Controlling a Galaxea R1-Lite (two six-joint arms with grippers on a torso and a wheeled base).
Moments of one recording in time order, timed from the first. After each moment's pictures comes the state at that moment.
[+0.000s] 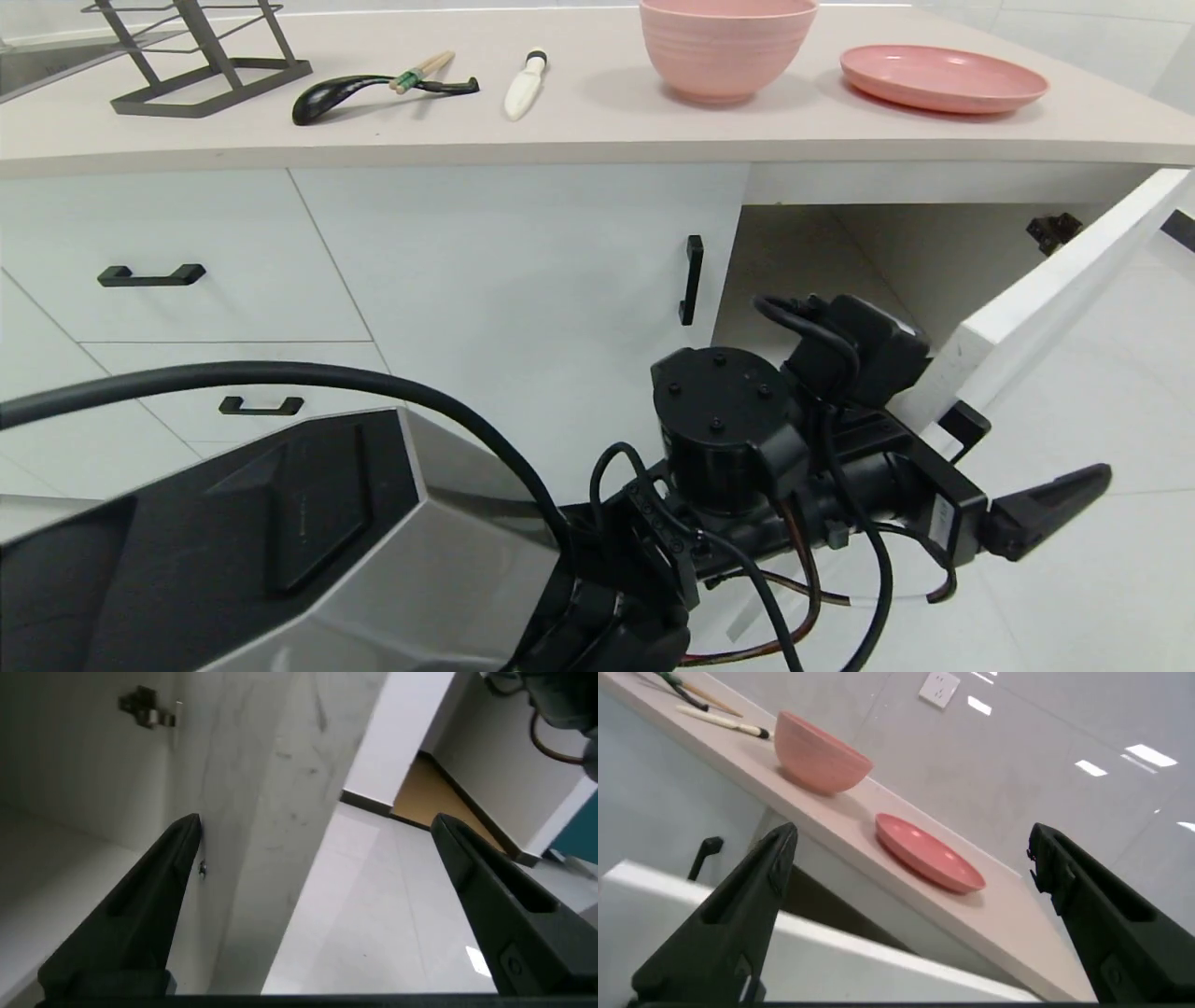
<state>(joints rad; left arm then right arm) -1.09 2.25 -1.30 -1.20 -0.34 -0.14 -0.20 1.08 -0.38 -1.39 0.66 -0.24</state>
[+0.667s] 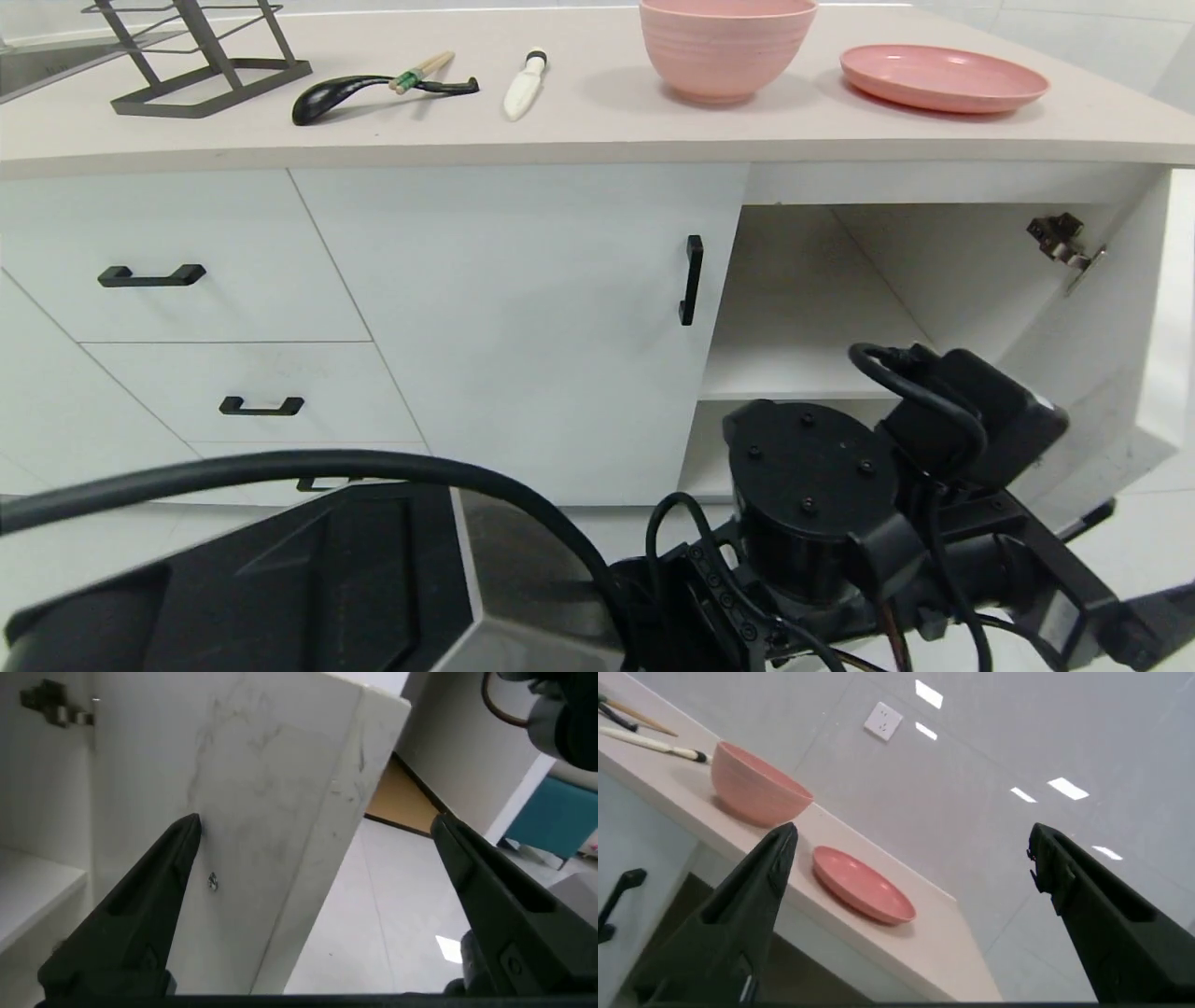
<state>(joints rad) -1.19 2.30 -1.36 -1.19 -0.34 -0.14 -0.28 1.02 -0.47 -1.38 0.63 -0.24</state>
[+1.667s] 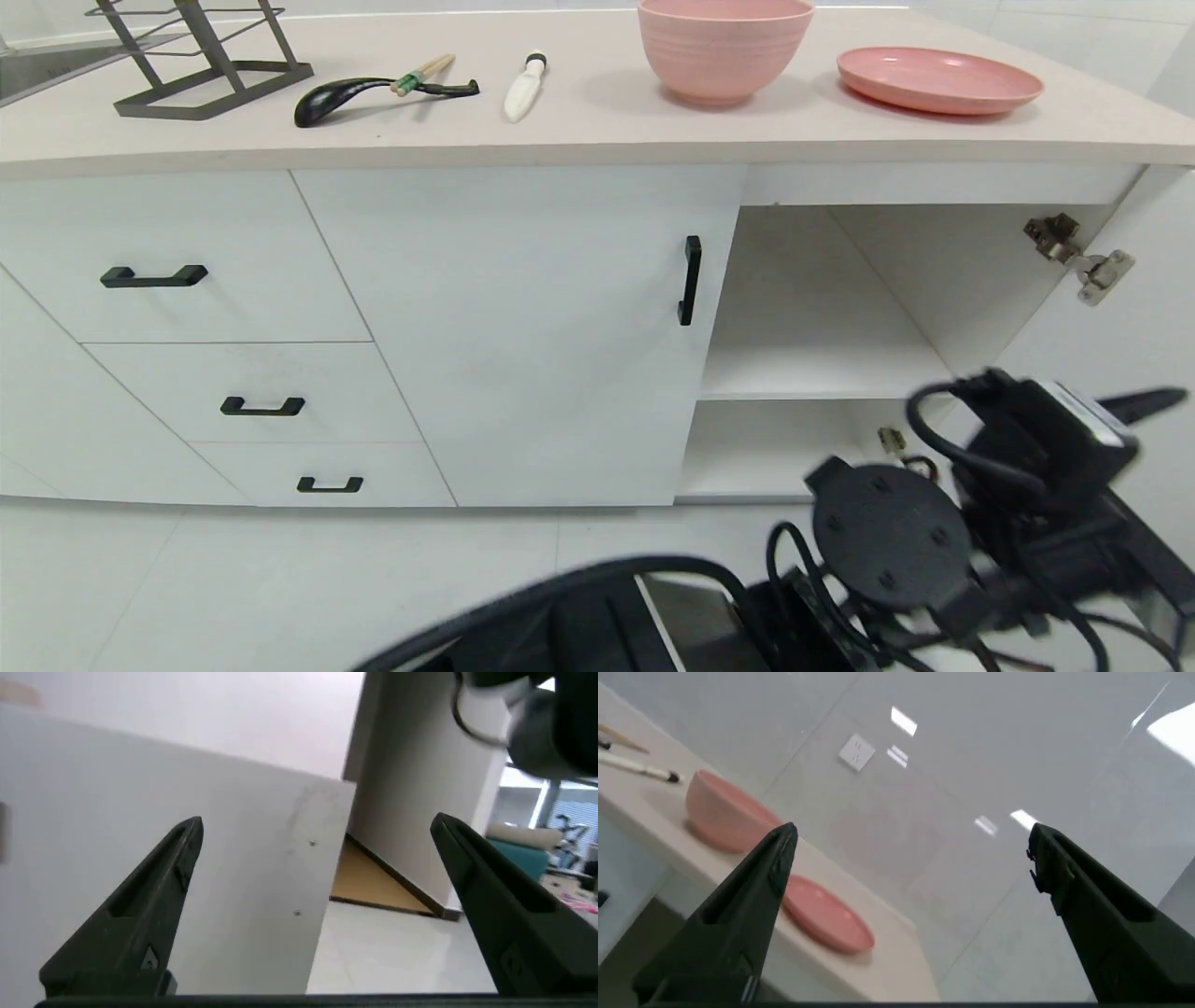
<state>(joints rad) -1.19 2.63 -1.87 -1.36 -0.36 -0.21 -0.33 0.92 -0.48 -1.32 0.64 -0.26</state>
